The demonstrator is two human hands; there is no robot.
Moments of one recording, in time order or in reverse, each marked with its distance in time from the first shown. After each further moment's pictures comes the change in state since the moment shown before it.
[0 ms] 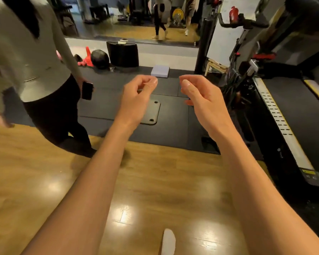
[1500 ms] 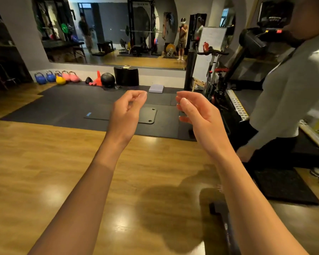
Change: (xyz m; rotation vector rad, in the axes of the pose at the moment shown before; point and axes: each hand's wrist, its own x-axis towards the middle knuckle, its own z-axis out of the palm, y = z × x) left_hand -0.554 0.244 -0.139 -0.014 0.063 0.108; right_hand -0.554 -0.296 -0.082 0.121 0.040 -0.074
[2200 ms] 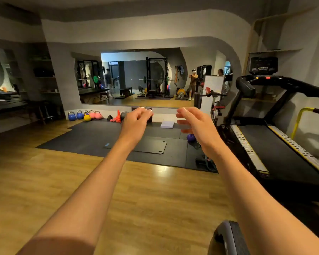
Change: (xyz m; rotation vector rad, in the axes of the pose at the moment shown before) left_hand -0.168 0.156 -0.020 0.127 -0.011 0.026; right_hand -0.141 -0.129 -0.084 0.084 -0.116 -0.012
